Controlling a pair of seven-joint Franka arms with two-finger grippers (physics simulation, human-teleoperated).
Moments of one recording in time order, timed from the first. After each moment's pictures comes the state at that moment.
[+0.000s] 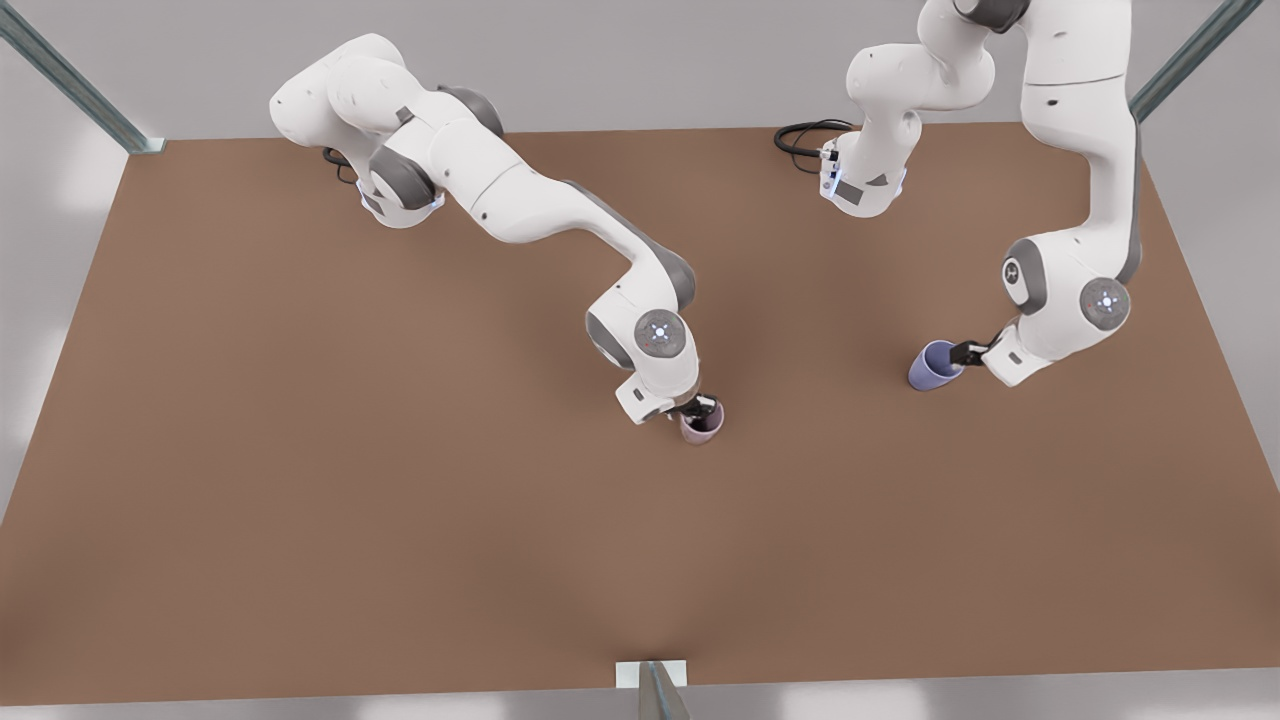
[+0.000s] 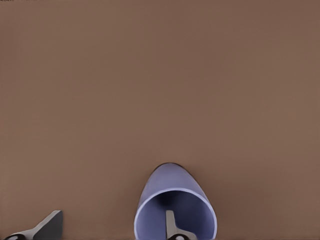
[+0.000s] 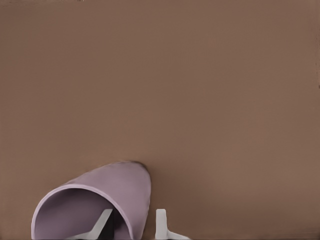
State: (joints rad) left arm -0.05 0.15 0.24 -2.31 -0.01 2.34 0.34; right arm 0.79 1.03 0.02 -0.92 0.07 2.07 1.03
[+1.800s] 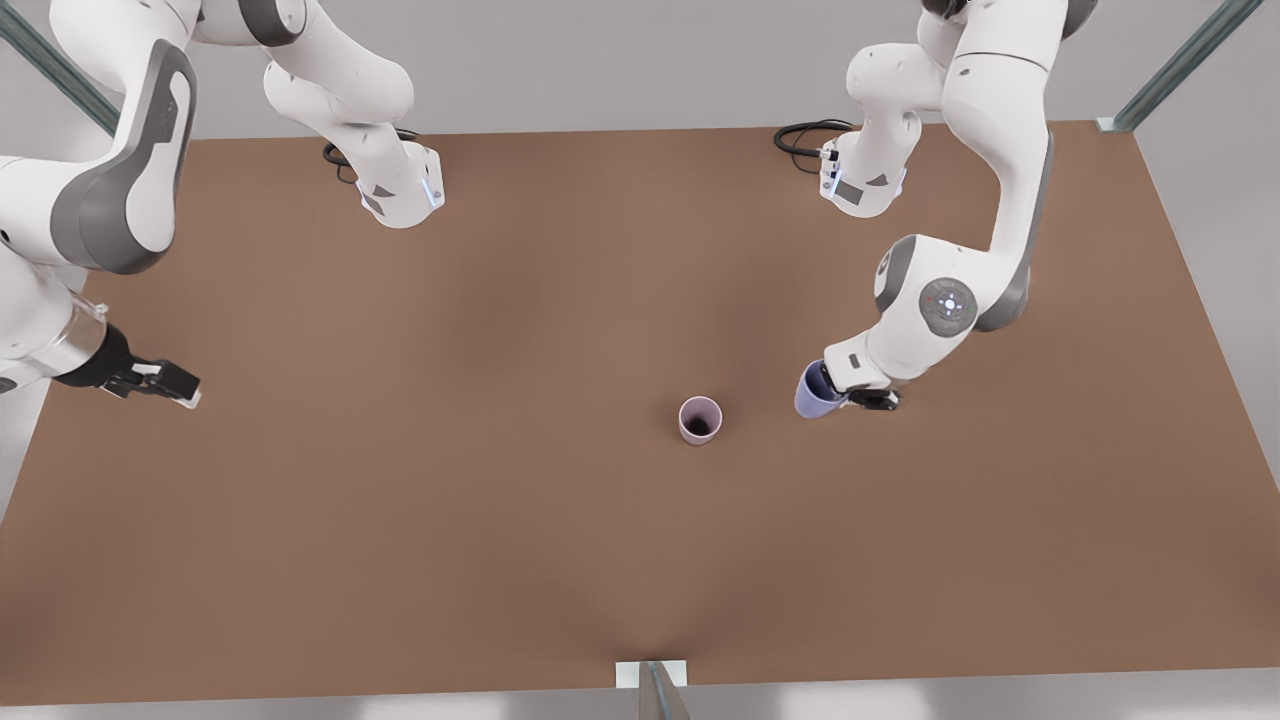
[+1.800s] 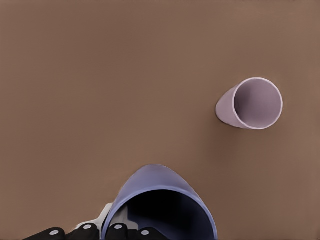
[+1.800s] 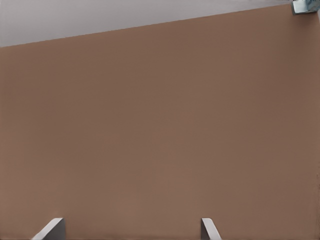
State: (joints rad) left arm -0.08 0.23 -0.27 -1.93 -0.03 2.18 0.26; right arm -0.06 0.20 -0.06 -1.38 -0.02 1.63 0.04
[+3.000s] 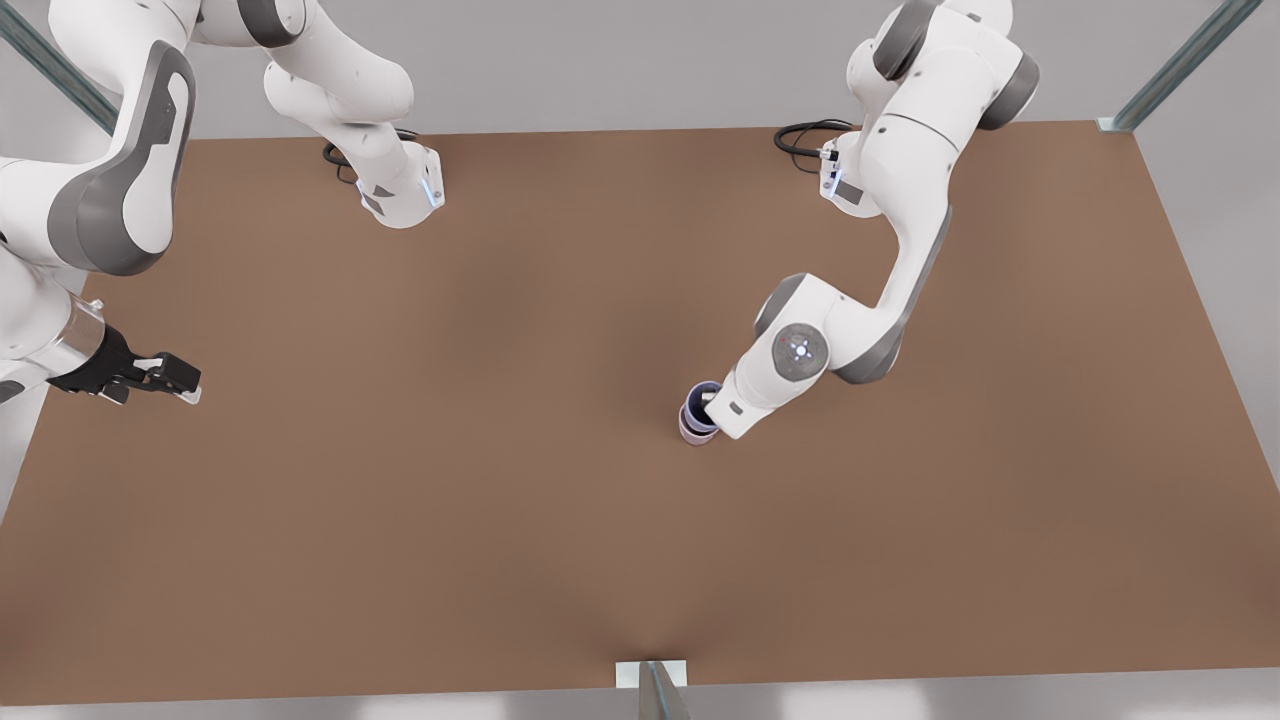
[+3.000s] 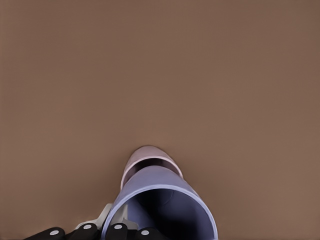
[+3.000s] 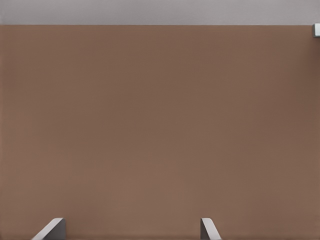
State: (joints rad) left arm -0.29 0.55 -0.30 -1.57 -0.02 2.07 -0.55; right arm -0.07 0.20 -0.06 -1.38 -0.01 1.63 -0.11
